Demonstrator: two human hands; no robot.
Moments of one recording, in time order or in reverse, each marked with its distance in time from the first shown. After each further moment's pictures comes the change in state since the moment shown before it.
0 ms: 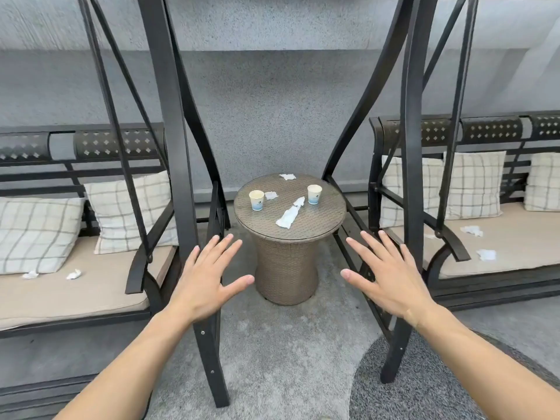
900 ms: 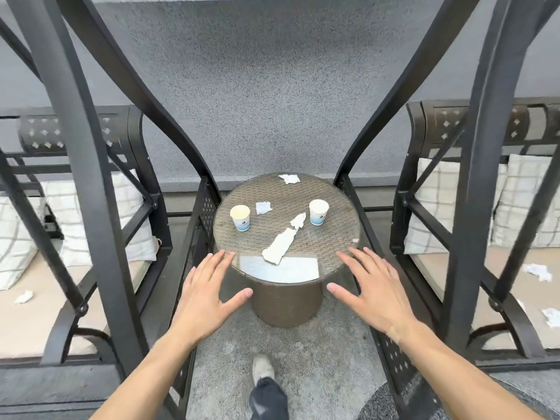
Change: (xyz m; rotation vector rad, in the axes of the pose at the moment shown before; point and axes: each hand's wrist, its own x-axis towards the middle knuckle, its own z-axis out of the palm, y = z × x) left_hand 0.270 -0.014 0.129 -0.088 -0.012 -0.250; right_hand 0.290 0.144 0.101 0.094 -0.070 -0.059
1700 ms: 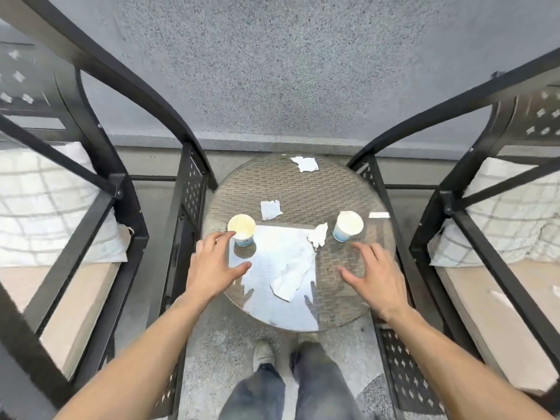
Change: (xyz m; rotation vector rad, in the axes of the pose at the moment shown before) left_hand 0.271 -0.136 0.096 -0.043 -0.149 -0.210; right_hand 0.260 0.026 0.119 0.016 -0.080 0.150
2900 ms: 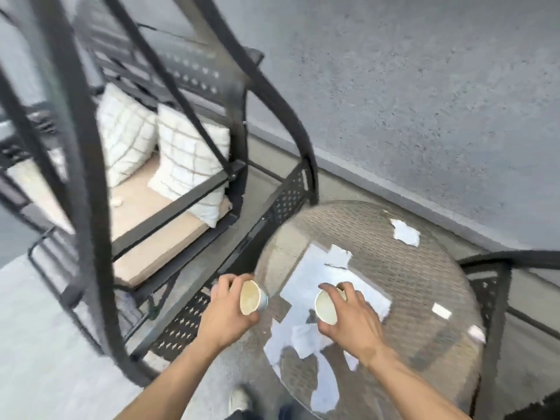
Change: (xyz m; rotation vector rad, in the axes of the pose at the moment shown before) left_hand -0.071 0.038 0.028 -0.139 0.220 -0.577; right_hand 0.117 -0.048 0.060 -0.039 -0.451 -0.680
